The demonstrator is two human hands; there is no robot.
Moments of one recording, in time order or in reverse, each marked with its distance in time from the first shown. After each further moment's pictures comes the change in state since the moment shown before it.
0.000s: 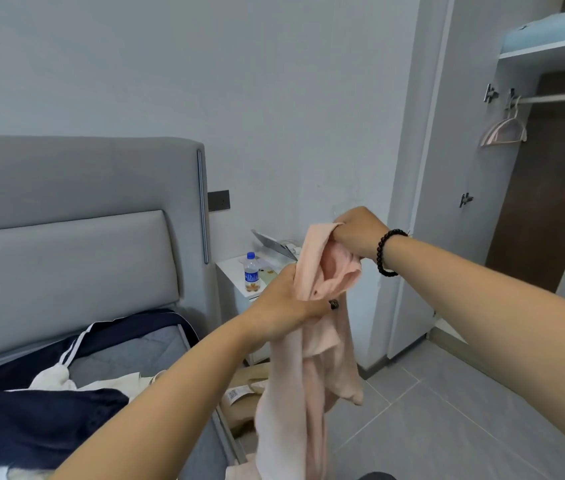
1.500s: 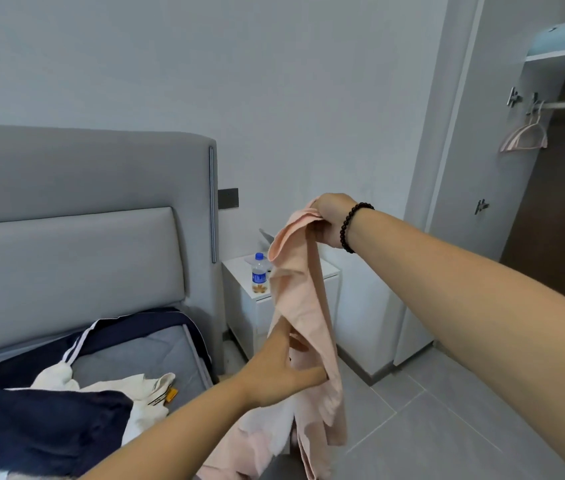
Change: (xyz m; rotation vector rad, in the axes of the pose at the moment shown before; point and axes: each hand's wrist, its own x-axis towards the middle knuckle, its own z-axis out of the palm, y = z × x) left_hand -0.005 -0.100 -0.013 0.180 -0.056 0.099; right_hand 0.063 -0.058 0.041 0.601 -0.094 0.287
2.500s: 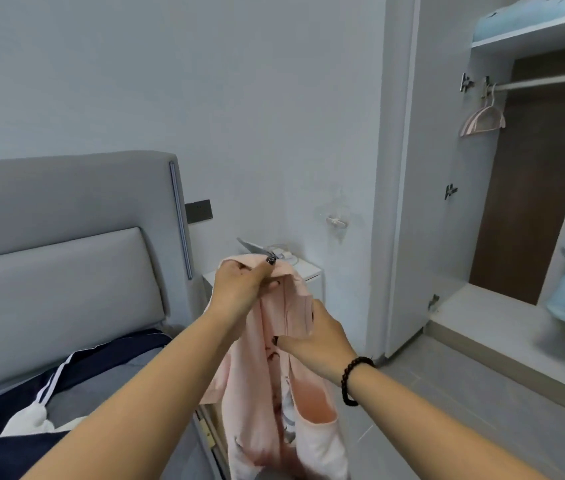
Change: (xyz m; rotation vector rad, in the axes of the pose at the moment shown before) left_hand 0.079 0.085 -0.026 -0.536 0.451 -0.091; right_hand -0.080 0.166 -0.020 -0.279 0.007 -0.097
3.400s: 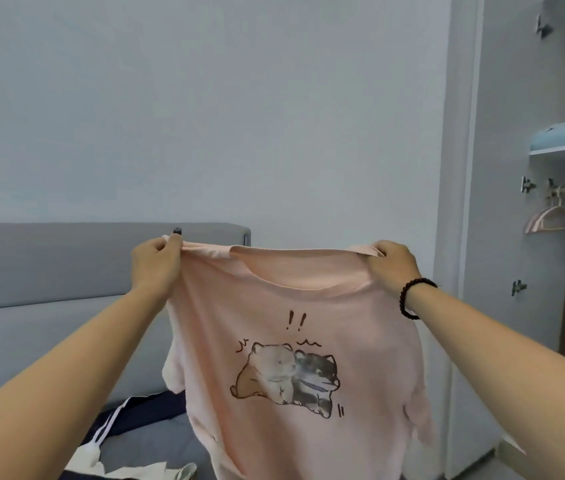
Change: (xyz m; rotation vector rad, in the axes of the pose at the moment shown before) left_hand 0.022 0.154 -0.183 0.371 0.694 0.387; right_hand 0.079 -0.172 -0.101 -0.069 0.358 -0.382
